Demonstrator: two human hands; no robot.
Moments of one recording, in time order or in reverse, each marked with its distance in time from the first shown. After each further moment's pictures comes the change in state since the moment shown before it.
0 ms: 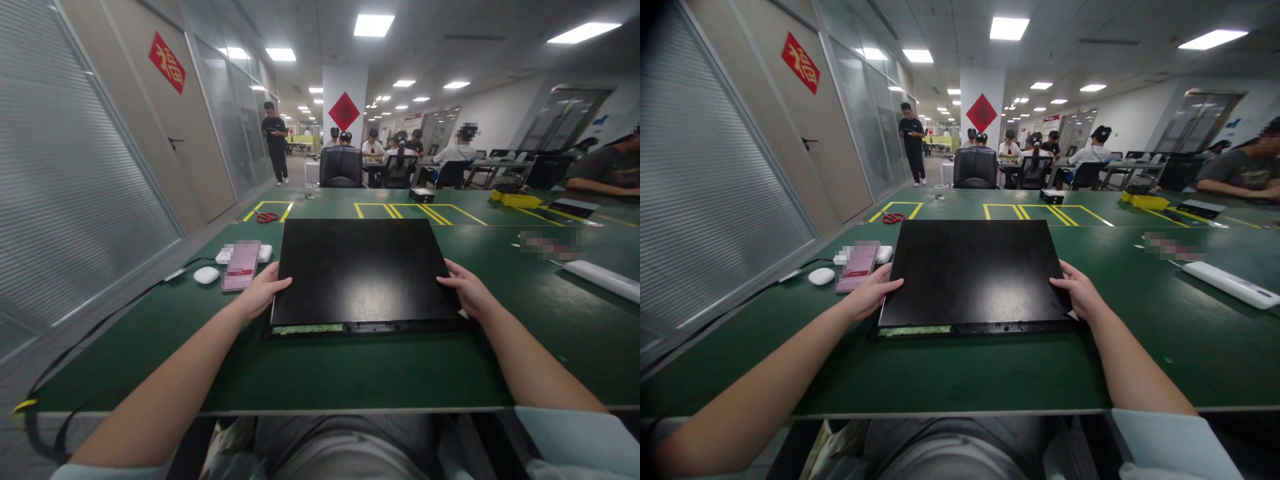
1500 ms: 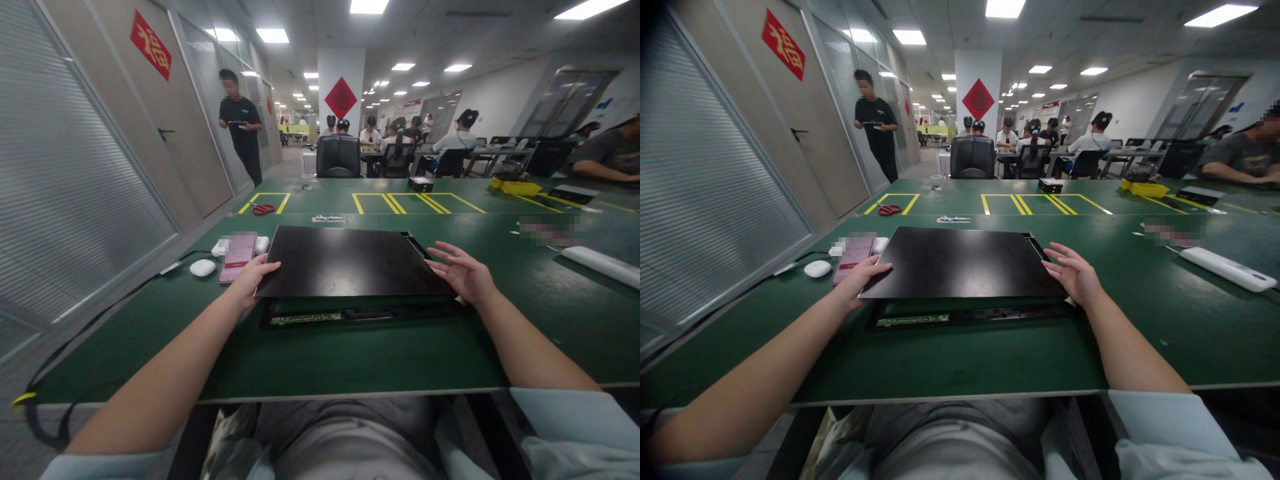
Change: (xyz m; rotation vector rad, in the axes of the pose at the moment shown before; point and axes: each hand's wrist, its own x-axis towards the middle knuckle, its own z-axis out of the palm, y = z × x) left_hand 0.000 0.013 -0.003 0.031 0.154 -0.085; right_hand -0.006 -0.008 0.004 0.127 -0.046 -0.069
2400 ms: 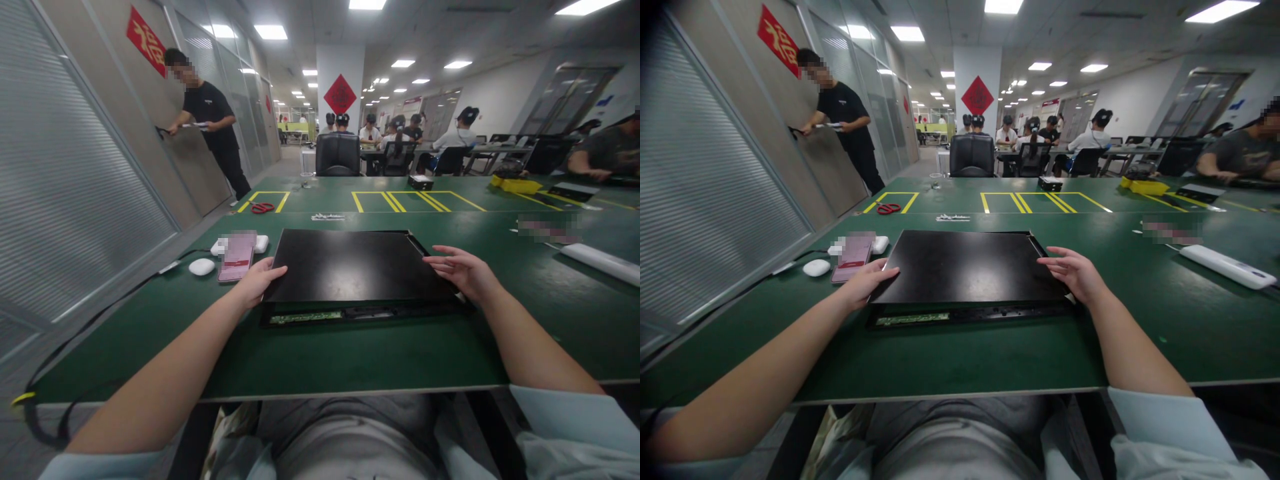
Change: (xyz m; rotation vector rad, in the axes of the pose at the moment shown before) left_hand -0.005 -0.003 0.011 0.069 -0.027 -0.078; right_hand -0.004 -0.009 -0.002 -0.138 0.017 0.080
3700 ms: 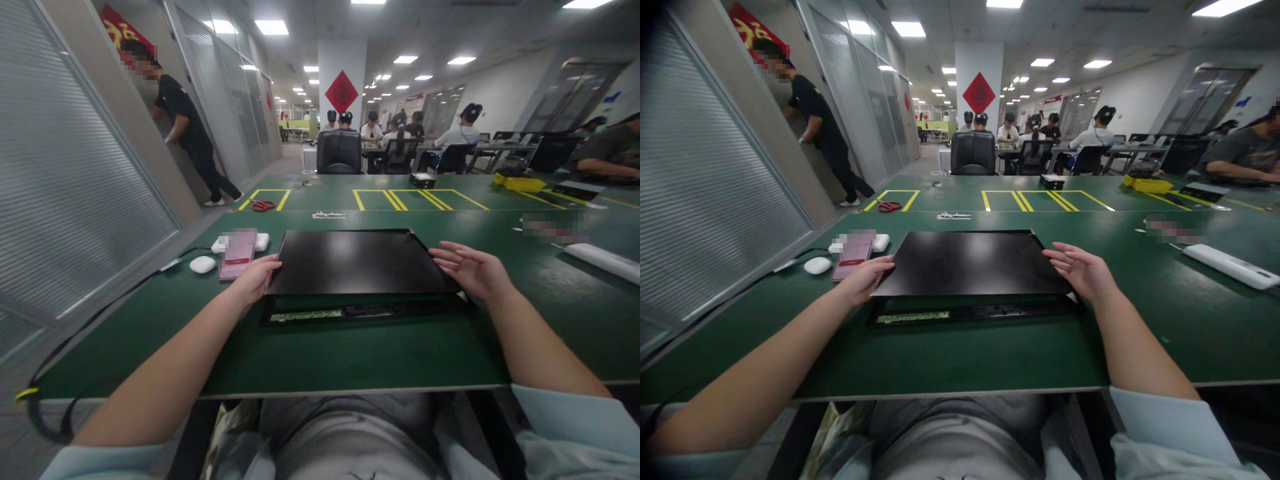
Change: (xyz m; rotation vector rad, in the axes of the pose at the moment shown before) left_hand 0.007 0.005 0.007 -0.160 0.105 -0.035; right_hand 0.002 -0.007 -0.007 0.126 -0.027 0.039
